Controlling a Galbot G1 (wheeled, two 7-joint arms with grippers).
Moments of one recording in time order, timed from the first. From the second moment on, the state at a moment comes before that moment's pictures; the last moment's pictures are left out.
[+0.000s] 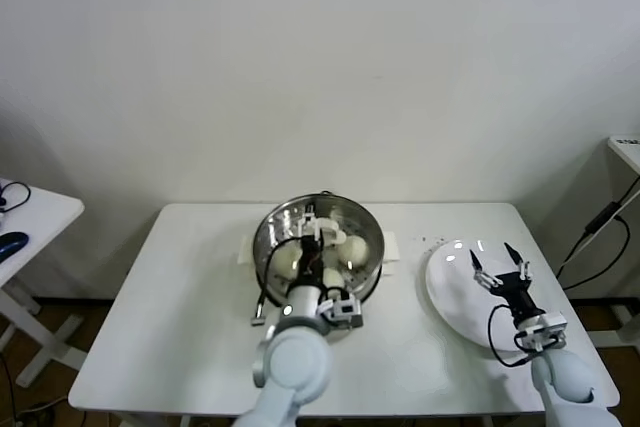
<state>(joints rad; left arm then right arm) 1.12 -1.59 -0.02 -1.93 1.62 0.46 0.35 -1.13 1.16 0.66 1.30 0.29 0.30 -0.31</state>
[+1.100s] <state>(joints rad) 1.34 -1.50 -0.32 -2.16 1.10 0.29 0.15 -1.13 1.11 0.58 1.35 0.33 0.27 -0.25</state>
